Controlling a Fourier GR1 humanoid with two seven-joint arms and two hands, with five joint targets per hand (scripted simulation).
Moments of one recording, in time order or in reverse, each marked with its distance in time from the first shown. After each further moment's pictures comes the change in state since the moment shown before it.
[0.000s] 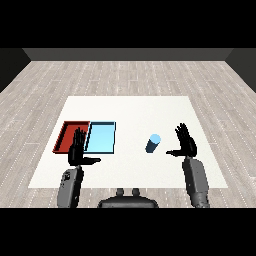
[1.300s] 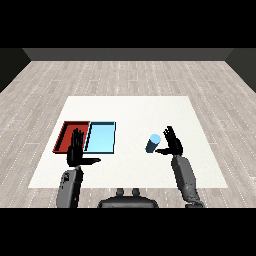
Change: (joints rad) left arm 0.016 -0.002 -0.001 -0.027 0.014 0.023 -0.012; right arm -0.099 0.073 0.054 0.253 0.020 -0.060 -0.046
